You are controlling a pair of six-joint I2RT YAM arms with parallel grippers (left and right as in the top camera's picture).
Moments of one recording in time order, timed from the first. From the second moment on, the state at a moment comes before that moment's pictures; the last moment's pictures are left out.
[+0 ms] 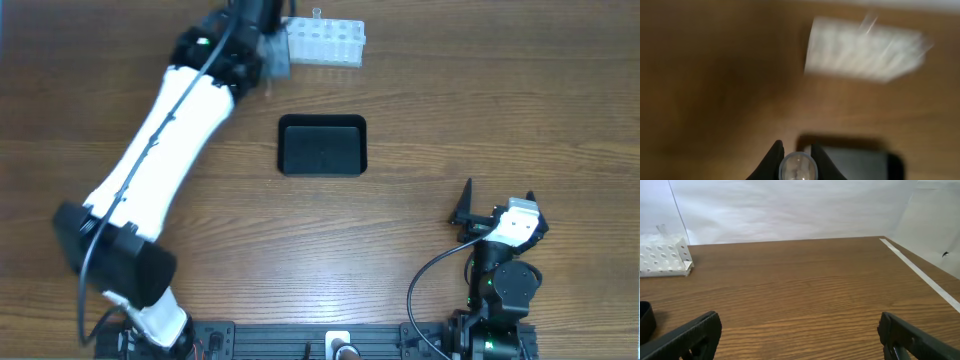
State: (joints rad) left arm -0.44 1.87 1.82 -0.93 -0.26 -0.46; right arm -0.13 0.02 0.01 -0.07 0.11 -0.03
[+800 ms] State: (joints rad) left arm -0.54 2.14 1.78 -0.95 -0.25 -0.57; right arm -0.13 0.02 0.01 -0.07 0.11 -0.03
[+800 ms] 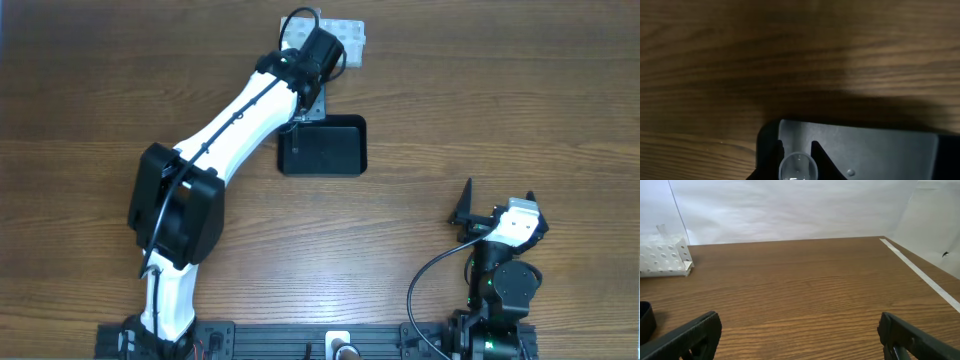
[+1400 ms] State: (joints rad) left arm -0.54 2.19 1.78 -1.01 -0.19 -0.57; right arm -0.13 0.02 0.01 -0.07 0.11 -0.03
